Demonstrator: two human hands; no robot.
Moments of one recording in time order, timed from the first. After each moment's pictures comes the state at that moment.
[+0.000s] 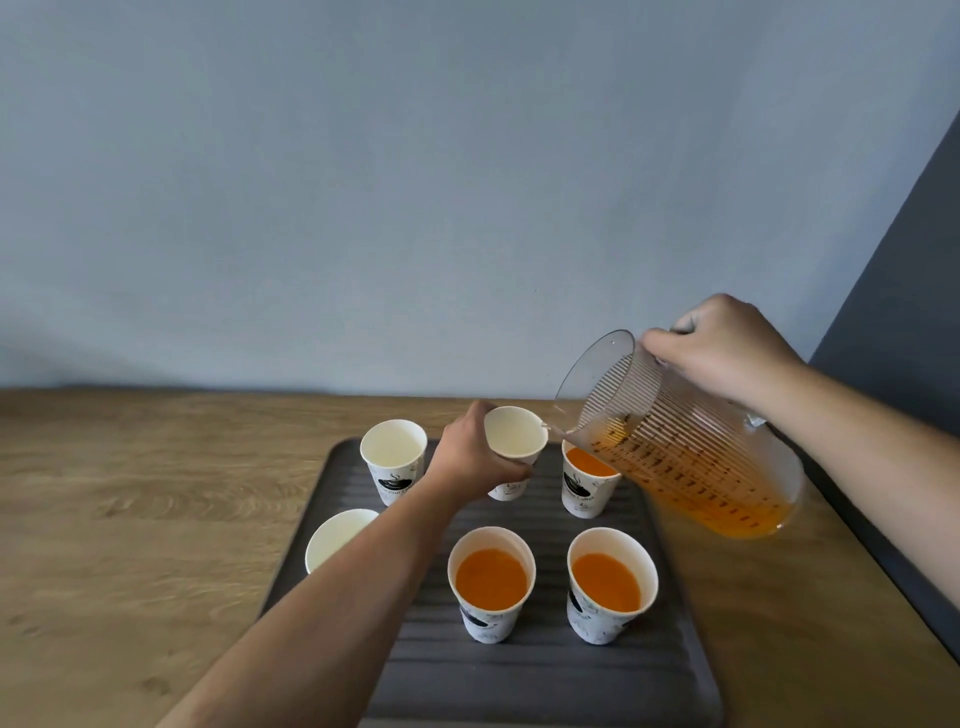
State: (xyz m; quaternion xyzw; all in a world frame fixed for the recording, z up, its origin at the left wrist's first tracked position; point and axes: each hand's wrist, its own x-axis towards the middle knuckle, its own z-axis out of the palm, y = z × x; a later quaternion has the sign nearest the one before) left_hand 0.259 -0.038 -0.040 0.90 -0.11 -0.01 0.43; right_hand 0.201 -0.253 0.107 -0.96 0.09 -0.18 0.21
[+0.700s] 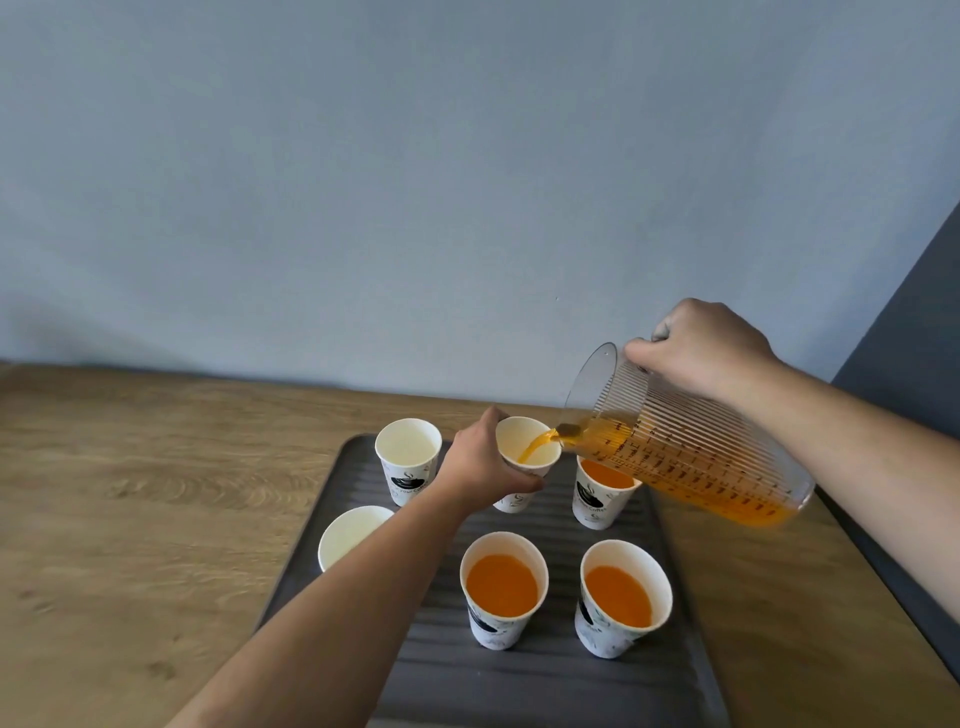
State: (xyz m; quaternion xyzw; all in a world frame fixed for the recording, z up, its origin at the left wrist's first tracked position) left_hand 0.254 -0.030 -0.039 0.90 -0.12 -0.01 0.43; right_hand 0.228 -0.227 0.111 -0.98 0.08 -0.14 0.11
